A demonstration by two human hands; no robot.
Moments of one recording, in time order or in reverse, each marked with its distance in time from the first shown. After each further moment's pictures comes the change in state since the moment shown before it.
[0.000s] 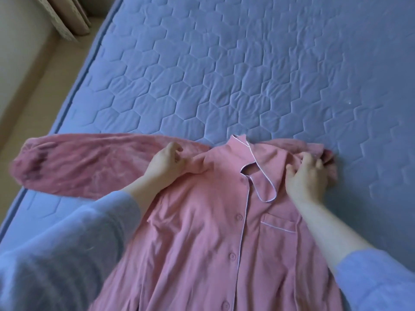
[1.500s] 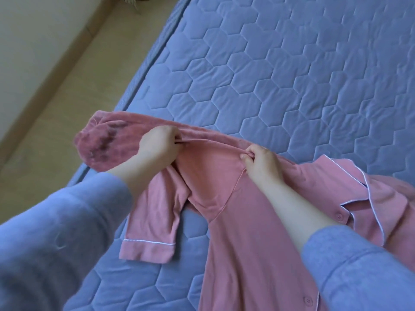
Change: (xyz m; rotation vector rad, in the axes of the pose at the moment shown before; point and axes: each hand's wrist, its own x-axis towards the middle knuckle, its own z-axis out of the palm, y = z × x) left_hand 0.038 -0.165 -0.129 0.245 0.096 -0.077; right_hand -0.042 -0.253 0.159 0.089 -0.440 -0.391
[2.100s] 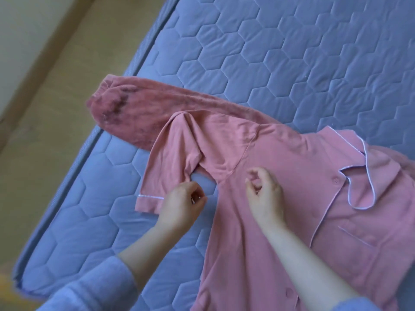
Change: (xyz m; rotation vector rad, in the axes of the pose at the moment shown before) left_hand -0.189 0.003 0.092 -0.452 -0.062 -0.076; right_hand -0.154 0.011 0.030 0.193 0.145 -0.013
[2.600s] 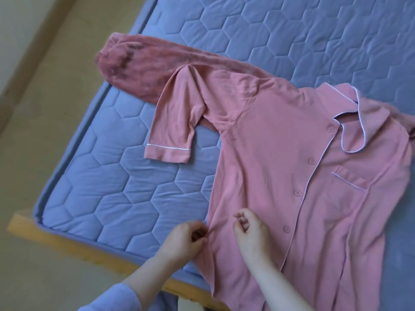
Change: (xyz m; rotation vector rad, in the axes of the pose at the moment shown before) left_hand -0.175 -0.060 0.053 -0.124 -0.460 -0.133; right_hand -0.204 0.046 0.022 0.012 -0.171 0.277
